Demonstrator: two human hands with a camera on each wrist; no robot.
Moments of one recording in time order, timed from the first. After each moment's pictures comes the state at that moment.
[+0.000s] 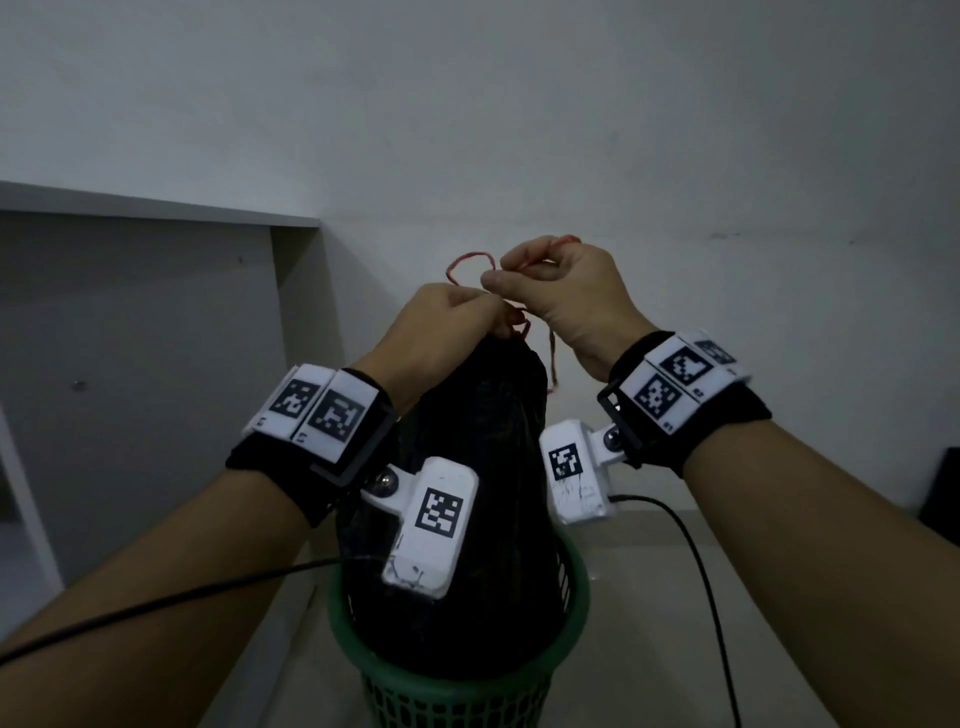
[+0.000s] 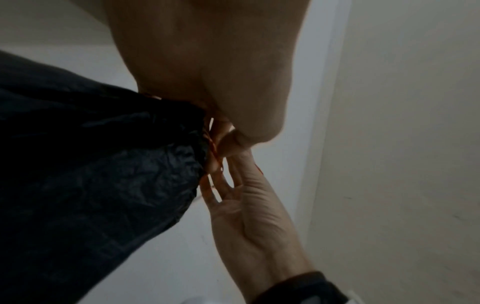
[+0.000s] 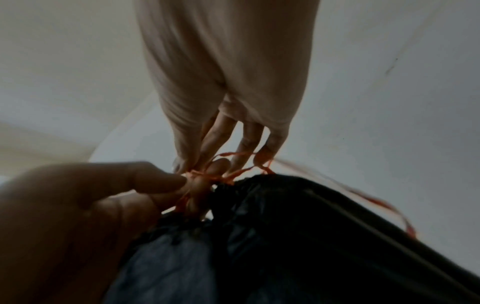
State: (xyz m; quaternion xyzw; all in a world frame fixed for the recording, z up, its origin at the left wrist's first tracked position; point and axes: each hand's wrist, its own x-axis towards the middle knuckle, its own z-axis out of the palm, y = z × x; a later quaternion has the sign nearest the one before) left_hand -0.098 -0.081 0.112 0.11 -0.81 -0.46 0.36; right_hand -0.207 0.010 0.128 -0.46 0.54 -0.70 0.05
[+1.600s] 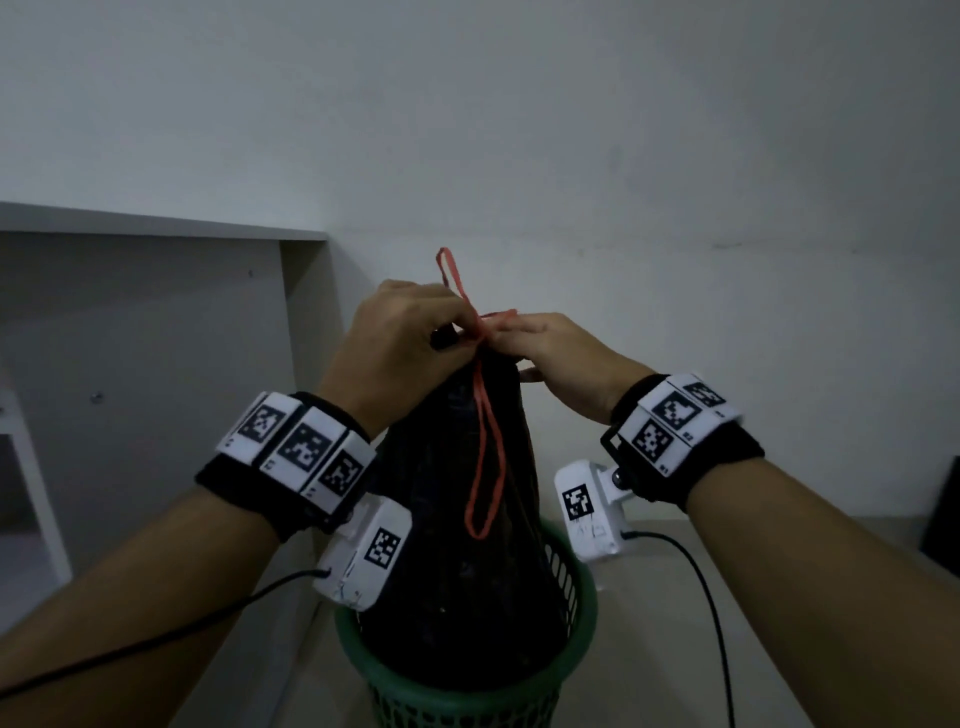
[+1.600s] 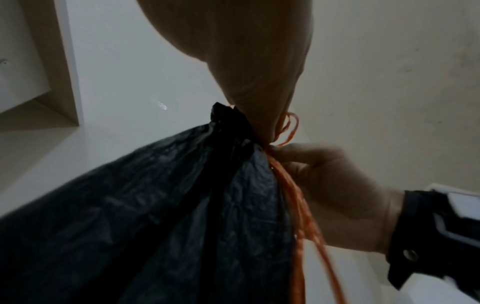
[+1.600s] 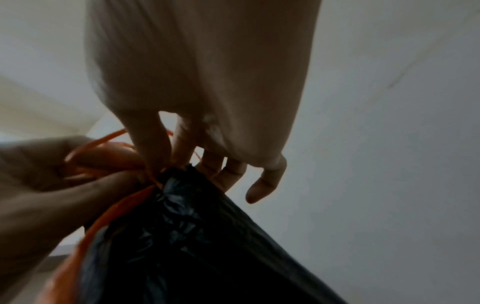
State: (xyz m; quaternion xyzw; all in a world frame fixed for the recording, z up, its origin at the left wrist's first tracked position) left_hand -0.071 -0.112 0.103 -0.05 -0.85 -0.01 0.52; right_hand -0.206 0.009 0.107 -0.53 0.67 -0.51 0.13
